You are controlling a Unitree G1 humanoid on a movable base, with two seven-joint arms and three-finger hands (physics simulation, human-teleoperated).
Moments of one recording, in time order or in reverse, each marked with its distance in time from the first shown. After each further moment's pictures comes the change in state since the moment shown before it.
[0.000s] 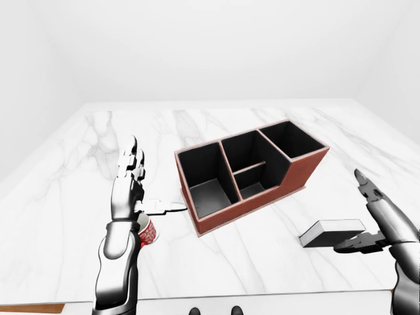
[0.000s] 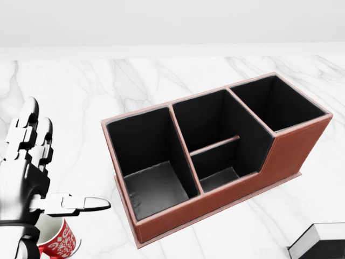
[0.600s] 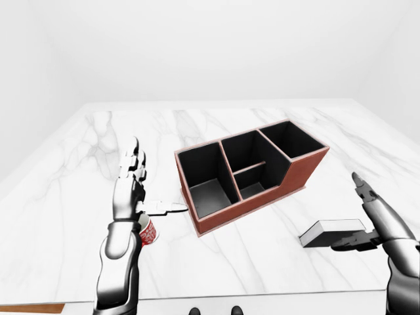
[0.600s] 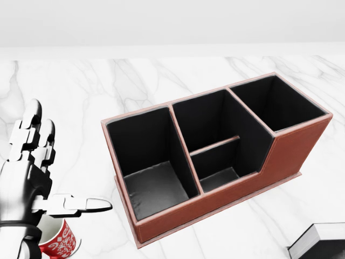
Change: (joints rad) left arm 0.003 -0.003 -0.006 0.009 0.006 0.000 -0.002; right arm -0.023 -0.039 0.031 0.133 0.011 0.000 -0.070
